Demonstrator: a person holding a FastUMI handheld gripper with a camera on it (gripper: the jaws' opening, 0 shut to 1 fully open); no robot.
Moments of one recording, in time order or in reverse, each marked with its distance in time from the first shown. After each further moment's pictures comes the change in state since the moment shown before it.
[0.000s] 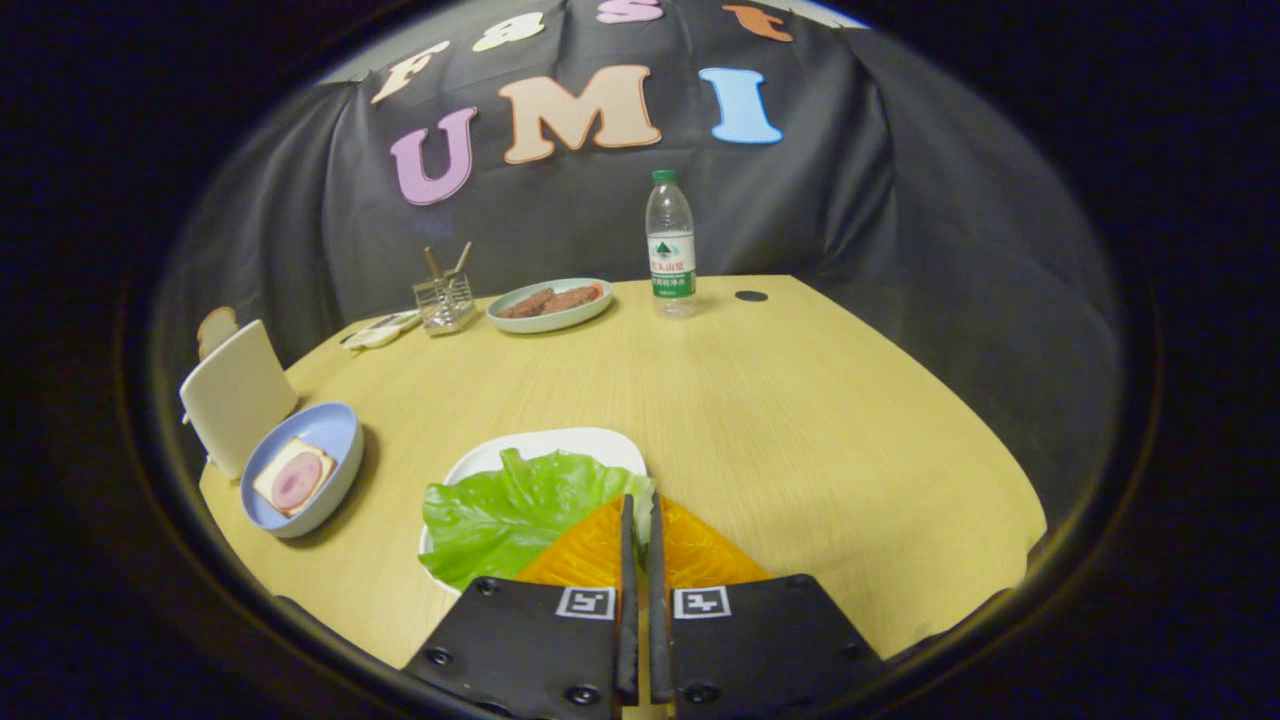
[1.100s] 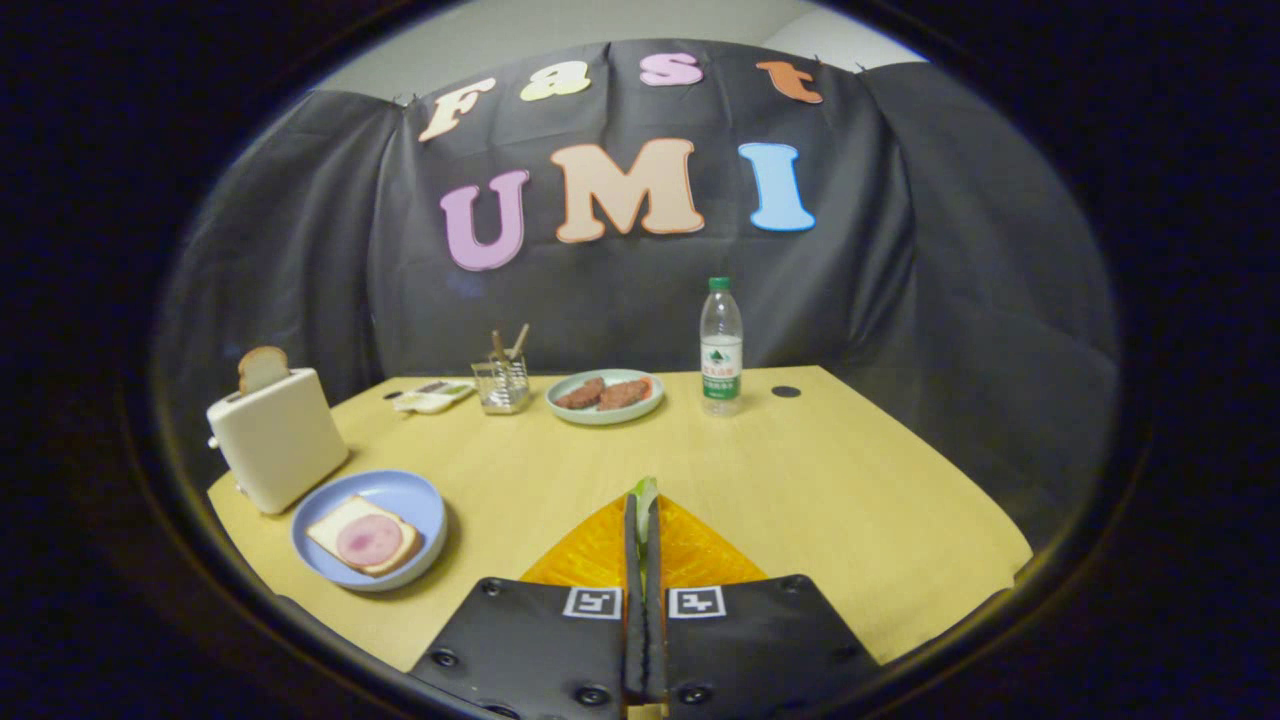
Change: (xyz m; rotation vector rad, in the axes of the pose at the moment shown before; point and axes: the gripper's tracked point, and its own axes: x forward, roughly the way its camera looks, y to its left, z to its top) arm -0.051 0.074 0.085 0.012 -0.283 0.104
